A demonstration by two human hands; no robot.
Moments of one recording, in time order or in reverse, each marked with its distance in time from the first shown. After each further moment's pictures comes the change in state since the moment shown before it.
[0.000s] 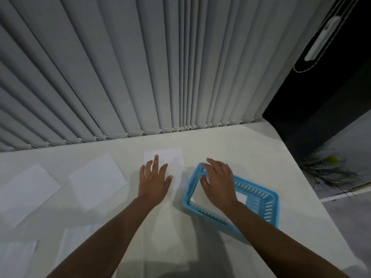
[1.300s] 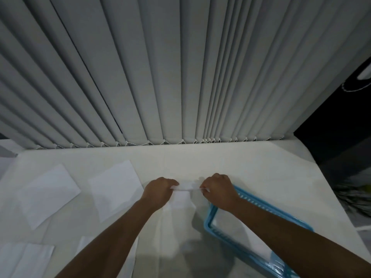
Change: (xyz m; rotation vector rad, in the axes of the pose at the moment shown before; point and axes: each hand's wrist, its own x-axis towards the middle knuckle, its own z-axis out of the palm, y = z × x) left_hand 0.034 -0.065 -0.006 -0.266 -0.145 0.016; right_hand 0.081 -0.034 0.039 -0.153 -0.426 -0.275
